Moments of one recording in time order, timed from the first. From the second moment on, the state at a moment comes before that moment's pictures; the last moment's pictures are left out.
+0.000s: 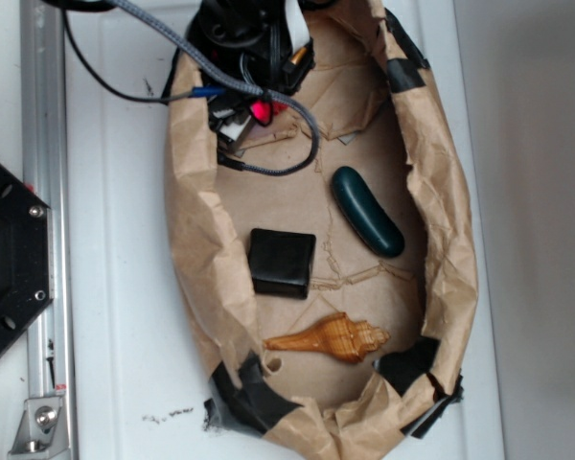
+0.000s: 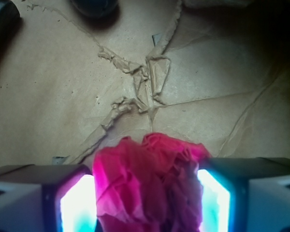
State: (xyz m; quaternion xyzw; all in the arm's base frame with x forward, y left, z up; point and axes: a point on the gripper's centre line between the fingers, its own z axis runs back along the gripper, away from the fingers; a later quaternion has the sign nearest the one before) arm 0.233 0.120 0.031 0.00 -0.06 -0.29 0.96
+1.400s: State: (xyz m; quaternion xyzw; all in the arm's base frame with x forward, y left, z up) arm 0.292 0.017 0.153 -0.02 -0.13 -0.10 0.99
